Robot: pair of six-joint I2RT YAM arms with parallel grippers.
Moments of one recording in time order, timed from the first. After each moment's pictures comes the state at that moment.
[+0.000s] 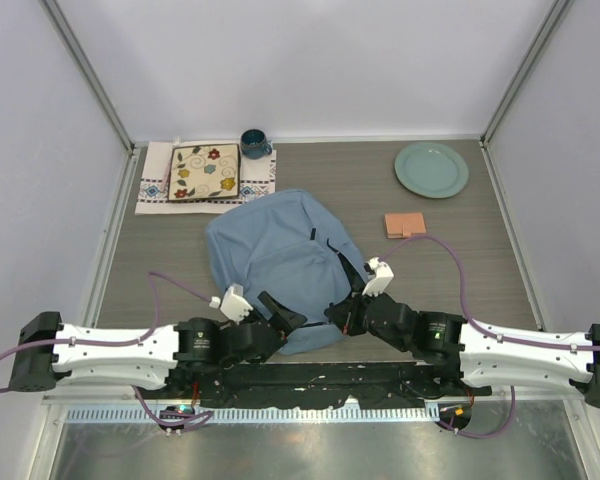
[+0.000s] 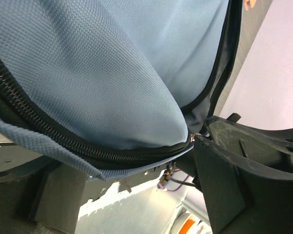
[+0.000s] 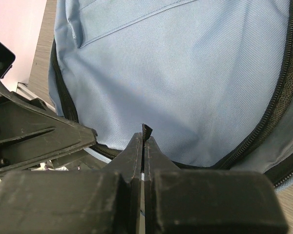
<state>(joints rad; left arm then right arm) -1.44 0.90 0.51 -0.46 -0.58 -1.92 1.25 0.80 0.44 -0.13 0.41 0.97</state>
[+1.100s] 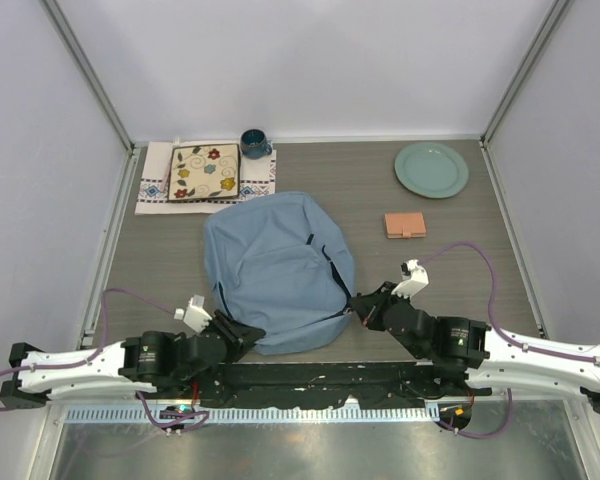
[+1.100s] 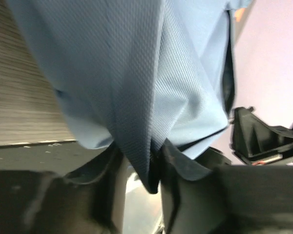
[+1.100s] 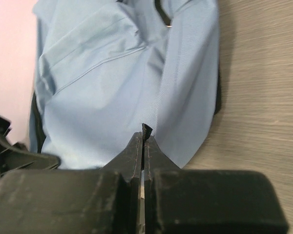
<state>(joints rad) -1.44 0.31 0.28 -0.70 -0.60 -1.98 1.27 0.60 0.41 -0.35 0.66 1.15</state>
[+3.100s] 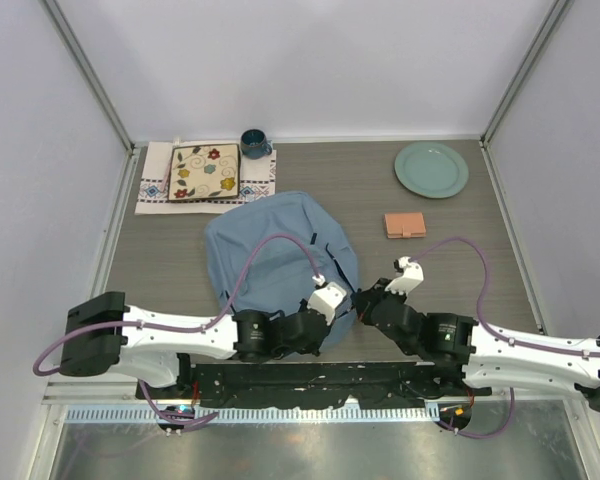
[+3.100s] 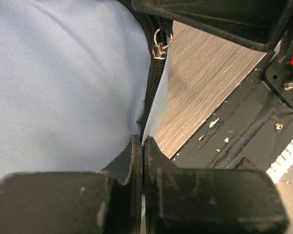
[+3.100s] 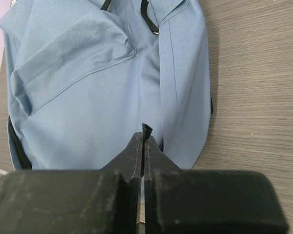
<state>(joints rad) -1.44 1.35 0.77 -0.15 -0.41 -0.51 1.25 0.70 0.43 -0.35 0.74 1.10</state>
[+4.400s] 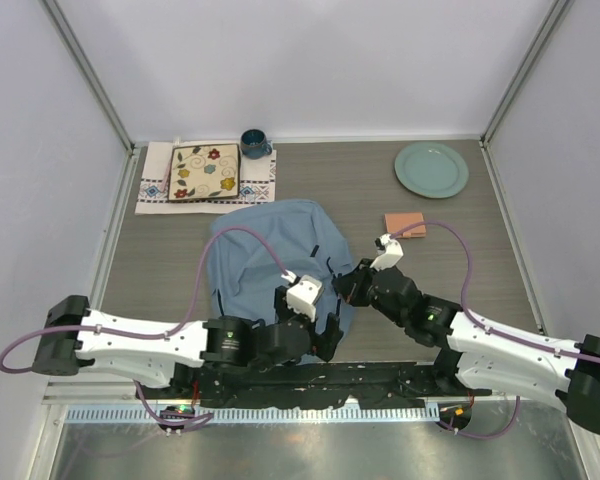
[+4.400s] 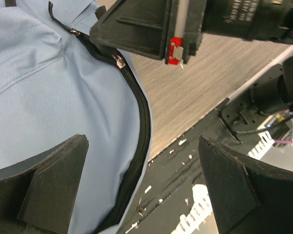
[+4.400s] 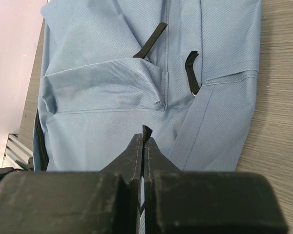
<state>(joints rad) -1.56 1.11 0.76 -0.24 -0.68 -0.73 0.95 0.89 0.43 0.04 0.30 0.86</state>
